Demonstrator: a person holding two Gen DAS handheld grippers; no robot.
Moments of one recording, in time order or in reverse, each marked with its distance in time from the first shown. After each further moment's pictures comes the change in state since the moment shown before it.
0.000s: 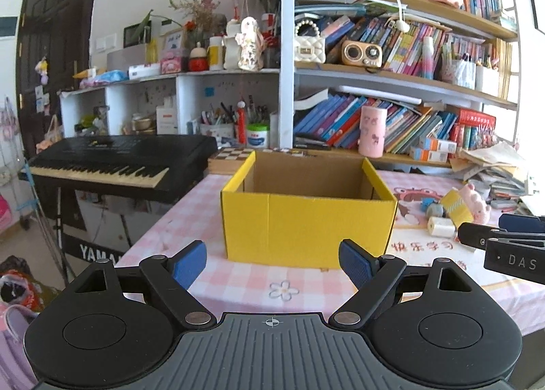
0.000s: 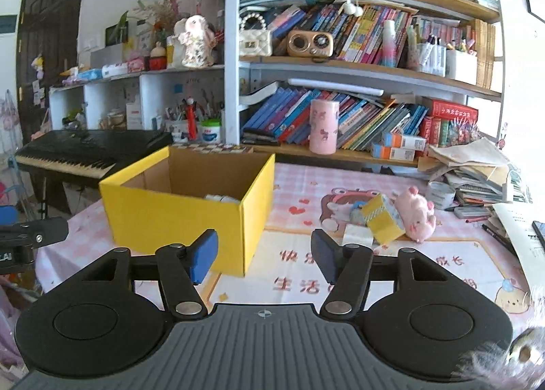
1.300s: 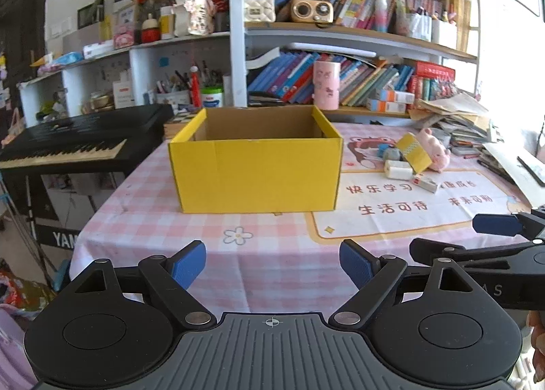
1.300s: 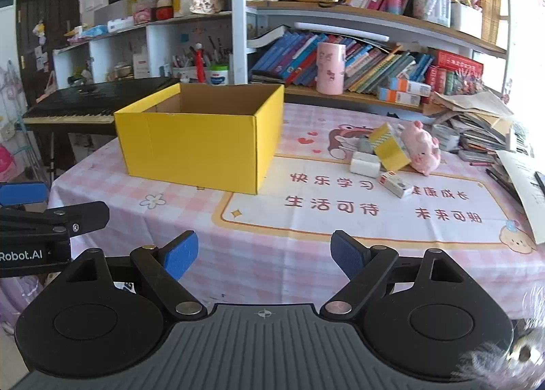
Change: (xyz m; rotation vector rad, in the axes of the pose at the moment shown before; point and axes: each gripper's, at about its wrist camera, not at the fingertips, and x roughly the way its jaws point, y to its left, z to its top) left arm -0.009 -0.025 -0.029 0.099 0.125 -0.135; right arm -0.018 0.009 -0.047 0.014 0.169 0.008
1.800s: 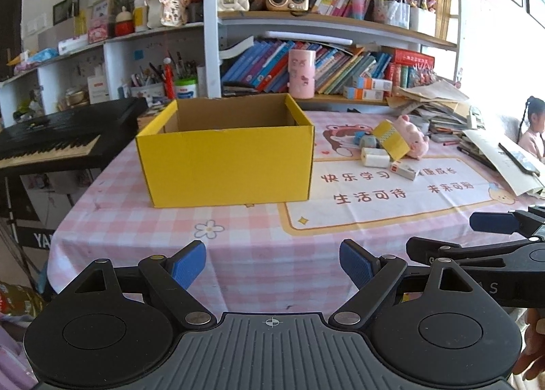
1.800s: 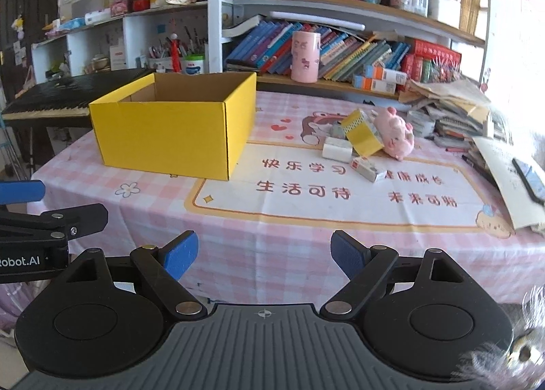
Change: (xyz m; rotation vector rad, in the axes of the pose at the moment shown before) left arm 0.012 -0.014 0.000 0.024 0.037 -0.075; right arm -0.003 -0.011 -0.007 0.027 0.043 -0.072
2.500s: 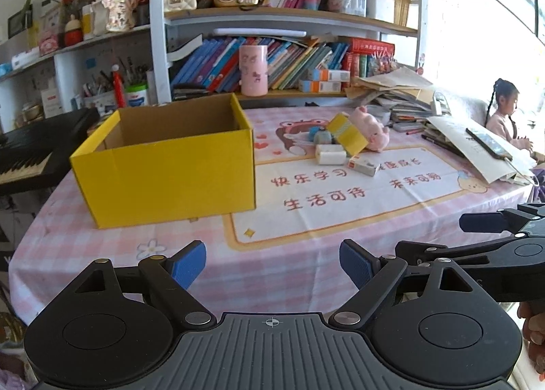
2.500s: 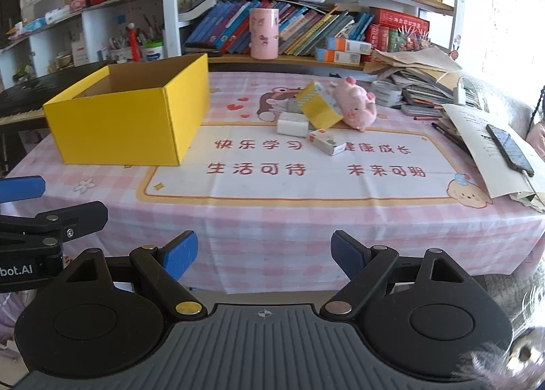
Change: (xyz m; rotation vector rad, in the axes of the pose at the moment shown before) left arm 0.027 -0.040 0.016 0.078 0.009 -0.115; right arm 0.009 -0.040 0.000 0.069 0.072 -0.088
